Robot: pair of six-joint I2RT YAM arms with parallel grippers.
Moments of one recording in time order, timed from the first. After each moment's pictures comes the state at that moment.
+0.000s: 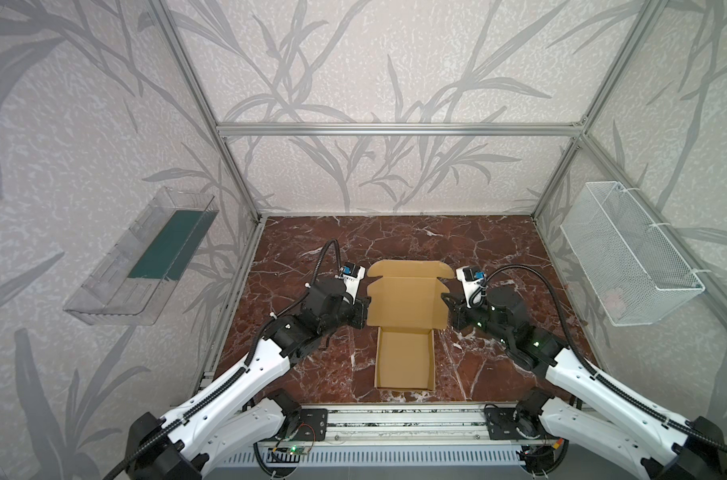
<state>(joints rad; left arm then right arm) -0.65 0.96 0.74 -0.33 0.03 -0.36 0.65 0.89 0.60 -0.11 0.00 0.30</state>
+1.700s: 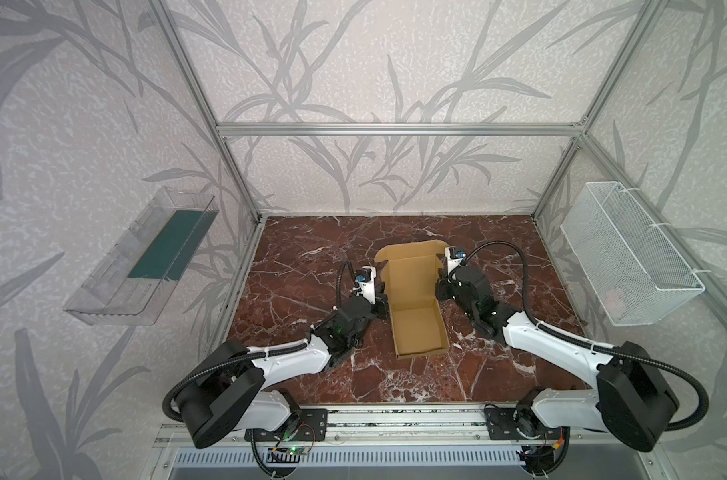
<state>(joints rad) -0.80 1.35 0.48 0.65 -0.39 -0.37 0.62 1.32 0.71 0.18 0.30 0.28</state>
